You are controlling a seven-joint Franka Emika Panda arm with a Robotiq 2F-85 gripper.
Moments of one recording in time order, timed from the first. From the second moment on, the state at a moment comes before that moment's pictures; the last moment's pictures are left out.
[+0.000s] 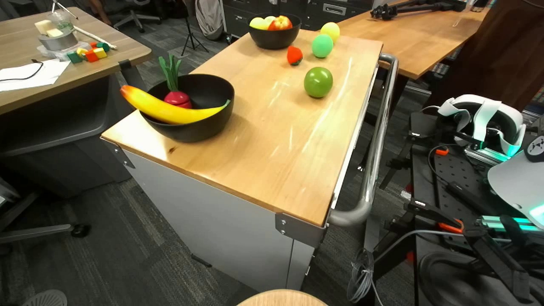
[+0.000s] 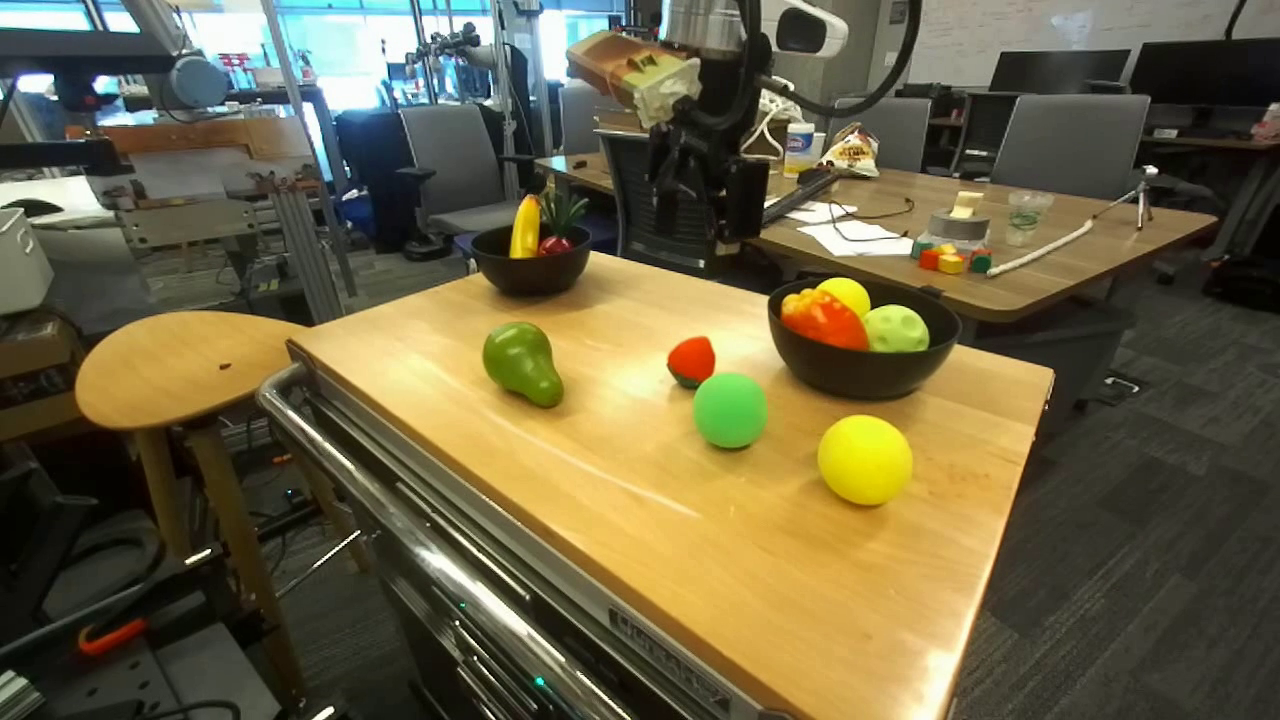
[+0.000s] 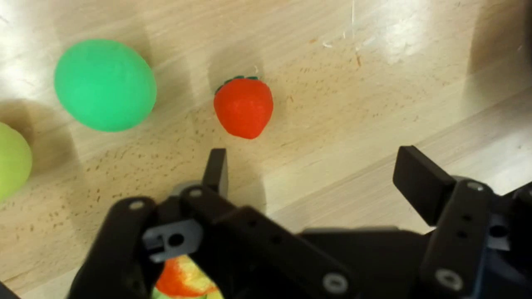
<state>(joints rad) -0.16 0.22 -0.10 -1.87 0.17 2.08 0.08</state>
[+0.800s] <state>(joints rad) -0.16 0.31 -0.11 -1.93 0.17 2.23 0.04</state>
